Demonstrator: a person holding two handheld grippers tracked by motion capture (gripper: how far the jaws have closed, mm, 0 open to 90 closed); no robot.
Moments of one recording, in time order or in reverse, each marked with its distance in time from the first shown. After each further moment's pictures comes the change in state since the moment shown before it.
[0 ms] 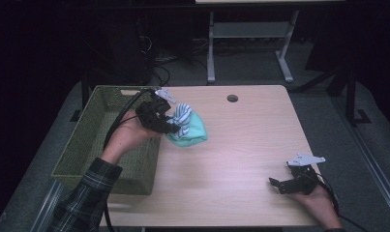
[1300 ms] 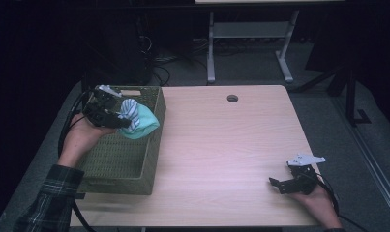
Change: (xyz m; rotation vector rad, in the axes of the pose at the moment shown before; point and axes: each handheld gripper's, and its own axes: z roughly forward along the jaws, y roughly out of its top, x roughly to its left) left arm 0.072 -0.090 -0.051 0.030 0.218 -0.312; right arm 0.000 0.000 0.000 -0.002 -0.003 0.000
